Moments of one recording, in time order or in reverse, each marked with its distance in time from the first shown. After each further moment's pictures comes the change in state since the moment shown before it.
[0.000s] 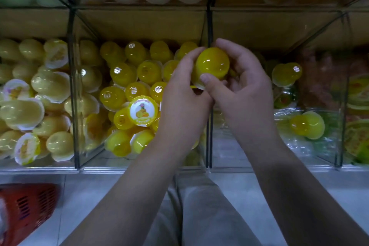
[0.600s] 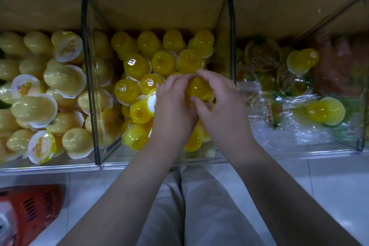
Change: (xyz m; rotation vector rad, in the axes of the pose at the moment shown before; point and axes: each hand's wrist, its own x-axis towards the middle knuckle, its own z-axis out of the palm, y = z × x) left_hand -0.005 -0.061 -0.047 0.467 -0.076 0.088; right_hand -0.027 0.047 0.056 -0.578 -0.047 -0.060
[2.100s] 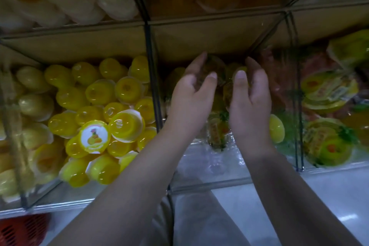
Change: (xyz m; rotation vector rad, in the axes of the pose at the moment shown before) left_hand 0.058 0.119 0.102 -0.596 -0.157 -0.215; right_hand 0.043 0.083 -0.118 0.337 0.361 0.342
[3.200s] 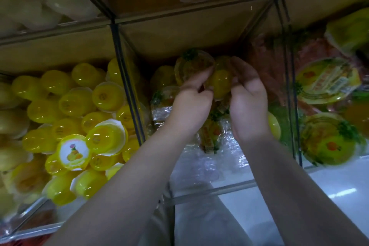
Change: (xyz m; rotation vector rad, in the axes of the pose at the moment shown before) left_hand 0.025 -0.026 0.031 0.016 -0.146 -0.221; right_hand 0.035 0.029 -0.005 0.388 -0.039 0.281
